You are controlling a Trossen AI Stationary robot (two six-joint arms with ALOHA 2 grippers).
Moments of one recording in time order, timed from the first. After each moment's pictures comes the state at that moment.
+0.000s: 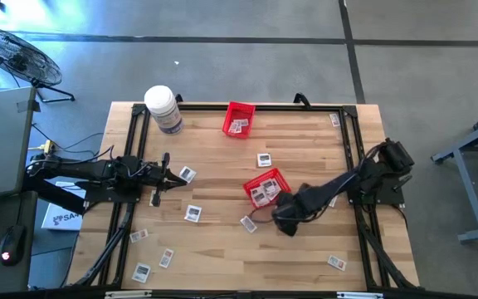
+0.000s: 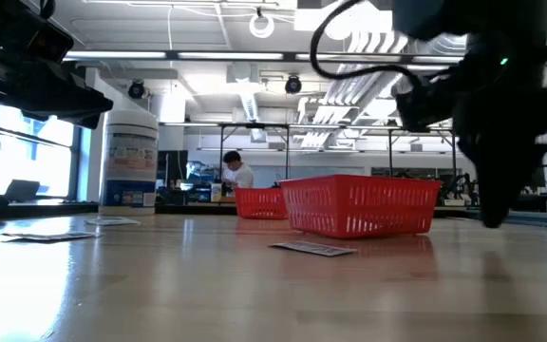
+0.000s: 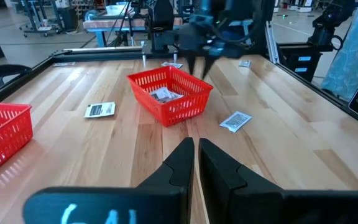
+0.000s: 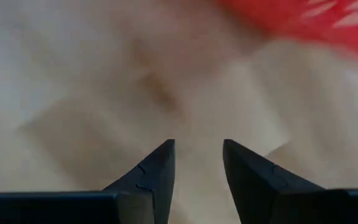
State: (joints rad) left arm -0.09 0.17 0.02 -0.01 0.01 0.02; right arm 0.39 1.73 1.03 -0.83 0.12 0.98
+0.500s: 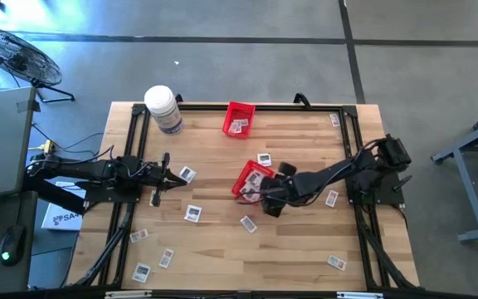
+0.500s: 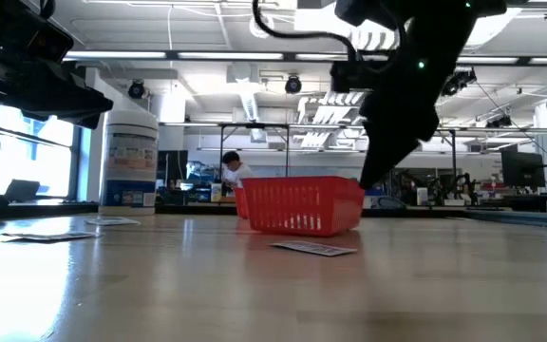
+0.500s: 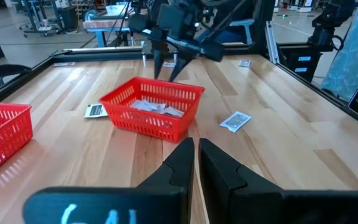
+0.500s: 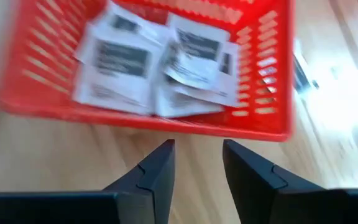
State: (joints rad) left arm -0.09 0.17 0.02 -0.01 0.01 0.02; right arm 0.25 1.73 1.08 -0.62 0.46 0.53
